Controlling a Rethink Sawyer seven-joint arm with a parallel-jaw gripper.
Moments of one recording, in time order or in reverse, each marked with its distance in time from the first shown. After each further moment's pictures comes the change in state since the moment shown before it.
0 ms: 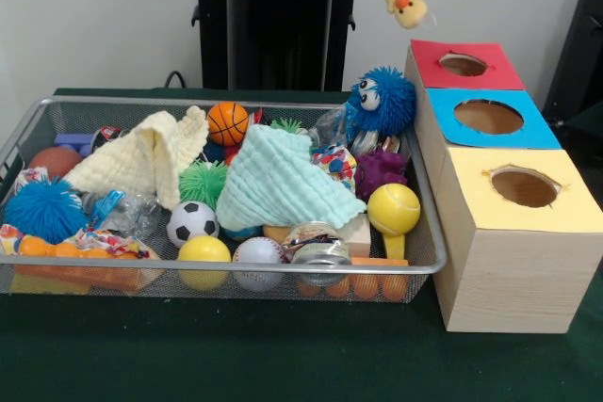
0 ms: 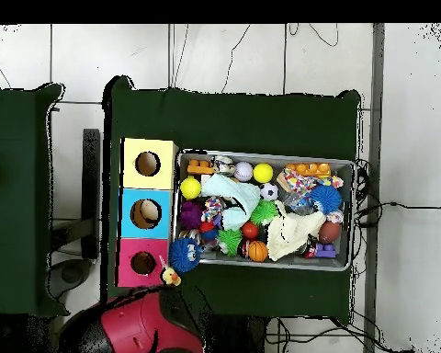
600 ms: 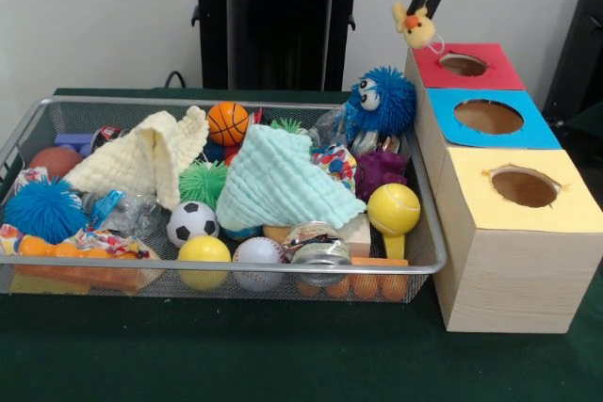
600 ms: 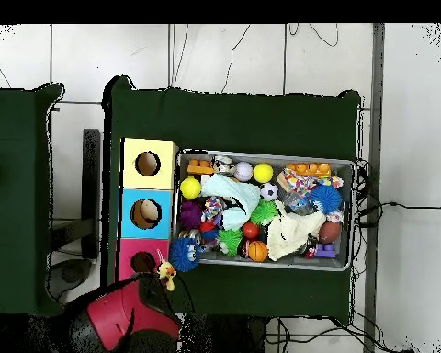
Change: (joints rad) arm 0.122 0.127 -0.083 -0.117 0.007 0.000 0.091
